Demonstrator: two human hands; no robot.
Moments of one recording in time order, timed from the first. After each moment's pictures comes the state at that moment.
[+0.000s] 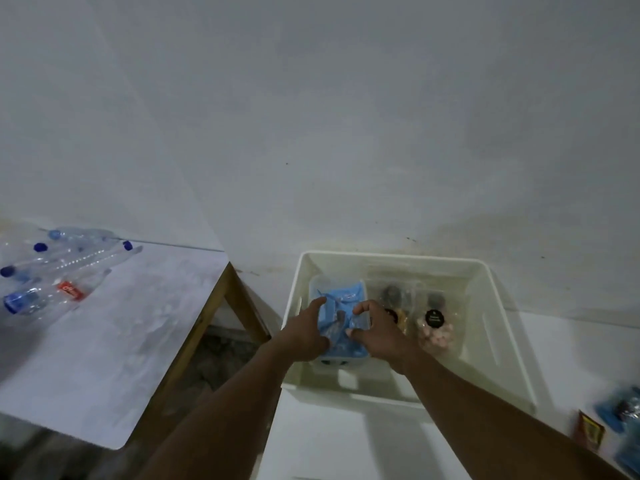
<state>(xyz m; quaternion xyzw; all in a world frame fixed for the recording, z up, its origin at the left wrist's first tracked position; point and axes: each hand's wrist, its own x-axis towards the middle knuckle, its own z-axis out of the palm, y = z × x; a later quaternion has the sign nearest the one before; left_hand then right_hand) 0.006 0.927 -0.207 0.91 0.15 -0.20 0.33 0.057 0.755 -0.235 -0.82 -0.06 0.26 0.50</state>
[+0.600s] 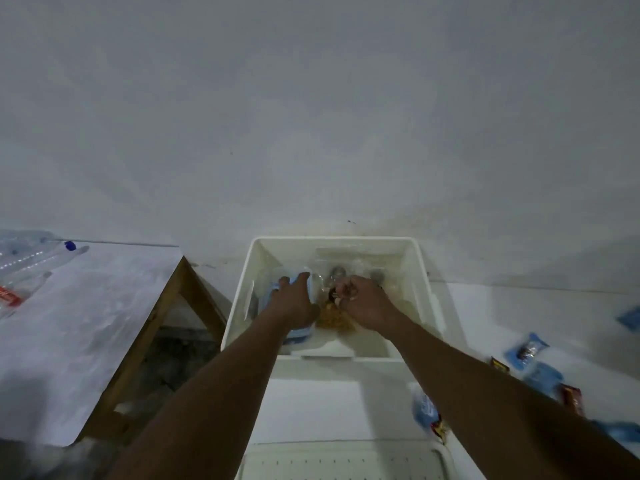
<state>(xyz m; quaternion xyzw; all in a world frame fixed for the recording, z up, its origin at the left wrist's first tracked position) 0.015 0.841 -0.184 0.95 0.14 -0.15 0.25 0.045 0.674 -0.187 -0.87 -0.10 0.18 0.45</state>
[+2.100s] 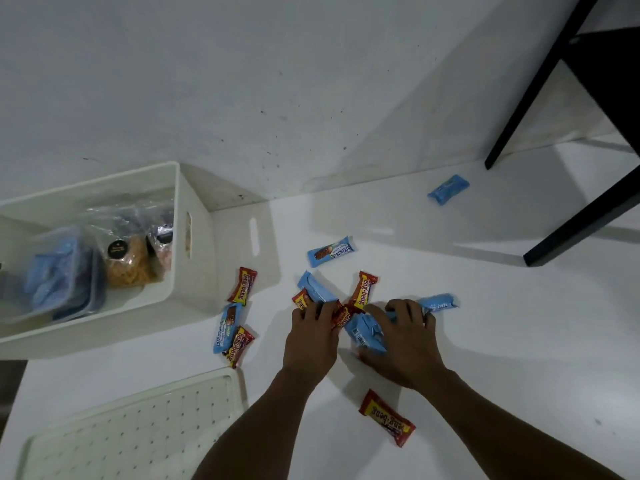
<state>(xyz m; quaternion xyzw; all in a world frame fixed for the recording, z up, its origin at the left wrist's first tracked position) -0.070 0.406 -0.355 0.98 -0.05 -0.11 0.18 -0.083 0.212 -0.370 -0.99 -0.07 0.03 0.11</state>
